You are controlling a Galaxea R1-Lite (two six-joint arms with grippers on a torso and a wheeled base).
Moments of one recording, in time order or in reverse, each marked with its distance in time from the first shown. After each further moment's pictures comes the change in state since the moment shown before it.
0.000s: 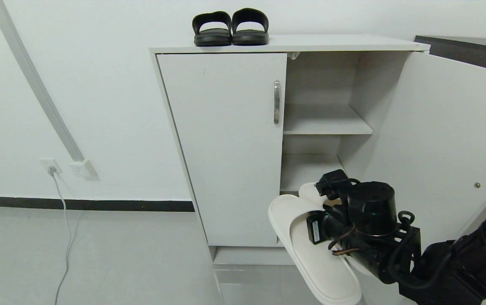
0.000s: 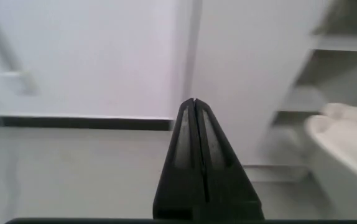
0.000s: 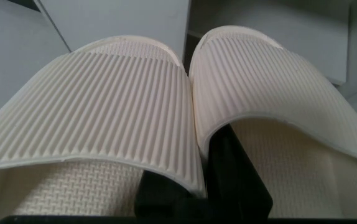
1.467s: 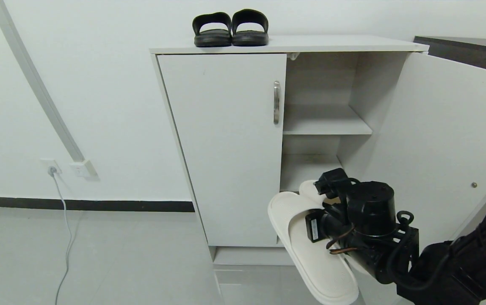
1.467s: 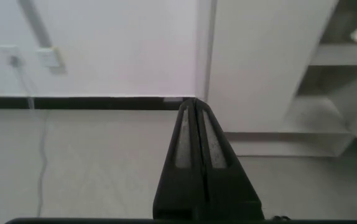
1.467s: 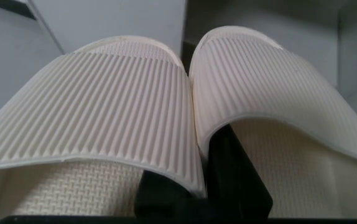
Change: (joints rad) left arm 0.237 -0.682 0.518 0.148 -0.157 0.051; right arm 0.010 0.005 -0.008 -0.025 -0.037 -0.005
